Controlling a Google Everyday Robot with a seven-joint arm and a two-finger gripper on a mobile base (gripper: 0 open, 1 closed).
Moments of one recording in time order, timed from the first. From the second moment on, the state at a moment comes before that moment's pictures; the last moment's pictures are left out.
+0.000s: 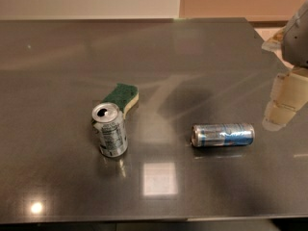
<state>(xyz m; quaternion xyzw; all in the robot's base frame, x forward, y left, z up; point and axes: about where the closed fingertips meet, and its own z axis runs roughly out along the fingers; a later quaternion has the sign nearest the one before) 0.438 -0.217 0.976 -0.60 0.78 -0.03 0.16</state>
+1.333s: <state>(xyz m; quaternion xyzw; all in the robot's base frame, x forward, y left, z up) 0.451 -0.153 0.985 -0.64 0.74 0.01 0.20</state>
